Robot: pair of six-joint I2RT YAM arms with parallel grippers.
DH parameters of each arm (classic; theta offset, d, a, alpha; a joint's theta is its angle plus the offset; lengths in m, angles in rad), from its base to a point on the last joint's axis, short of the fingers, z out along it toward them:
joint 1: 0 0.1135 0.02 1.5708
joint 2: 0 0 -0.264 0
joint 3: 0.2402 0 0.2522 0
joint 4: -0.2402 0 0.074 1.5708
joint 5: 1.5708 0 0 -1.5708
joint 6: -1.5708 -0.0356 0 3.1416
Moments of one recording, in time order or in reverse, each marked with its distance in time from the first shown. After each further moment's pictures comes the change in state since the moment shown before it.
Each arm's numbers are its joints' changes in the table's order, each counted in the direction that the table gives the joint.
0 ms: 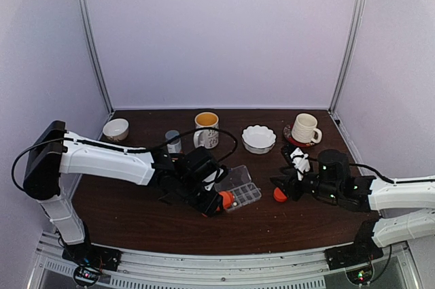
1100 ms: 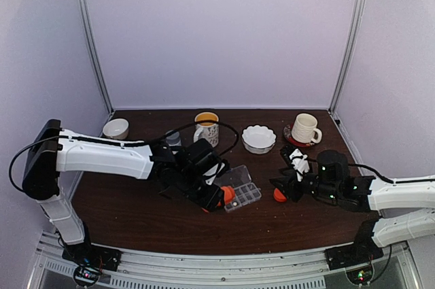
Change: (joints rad) left arm 0.005 0.010 0.076 -0.089 -0.010 -0.018; right arm 0.006 -0.005 0.000 -0.007 0.000 0.000
